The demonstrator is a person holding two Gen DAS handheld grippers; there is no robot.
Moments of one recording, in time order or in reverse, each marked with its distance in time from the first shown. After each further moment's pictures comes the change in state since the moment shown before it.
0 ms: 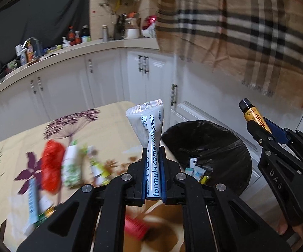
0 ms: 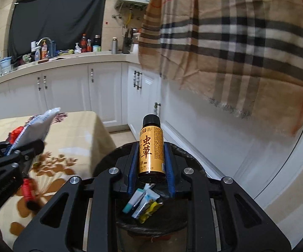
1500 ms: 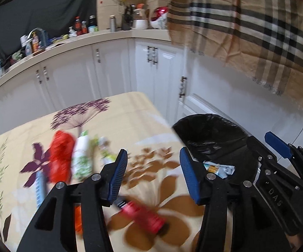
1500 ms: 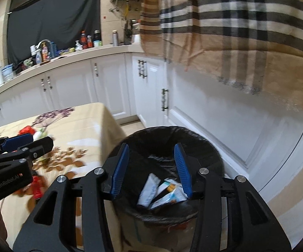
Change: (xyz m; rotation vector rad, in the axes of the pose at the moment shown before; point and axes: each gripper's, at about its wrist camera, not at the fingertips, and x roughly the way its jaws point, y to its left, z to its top) left arm -0.011 0.029 -0.007 -0.059 0.061 0.044; right arm -0.005 0.013 -0.015 0.078 0.077 0.085
